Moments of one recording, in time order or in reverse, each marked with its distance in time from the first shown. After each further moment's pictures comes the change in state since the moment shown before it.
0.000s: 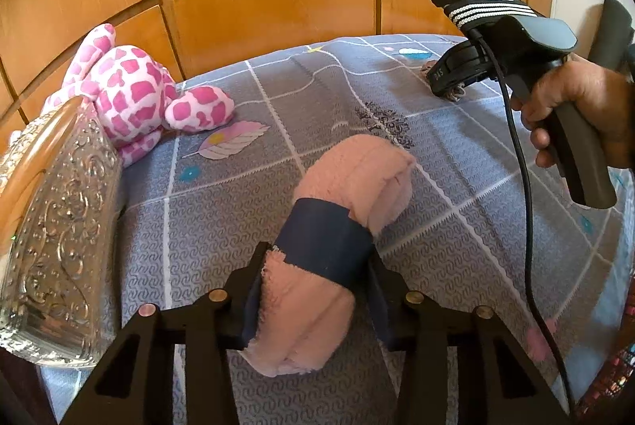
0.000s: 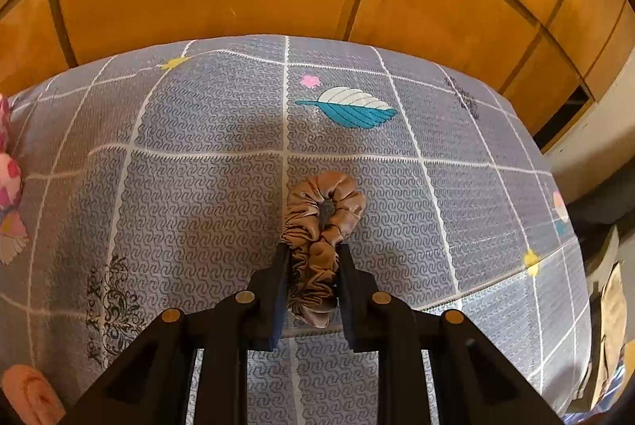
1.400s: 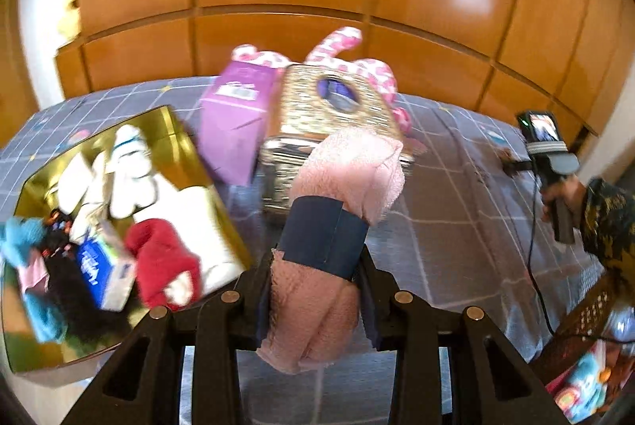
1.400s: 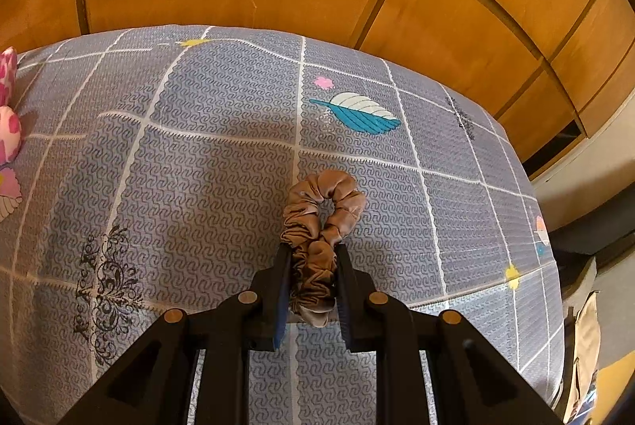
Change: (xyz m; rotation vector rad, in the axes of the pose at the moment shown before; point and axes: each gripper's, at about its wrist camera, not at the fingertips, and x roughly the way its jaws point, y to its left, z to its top) left arm -0.173 0.164 -0.094 -0.419 -0.058 0.098; right arm -0.009 0.018 -0.004 -0.111 -0.014 -0.063
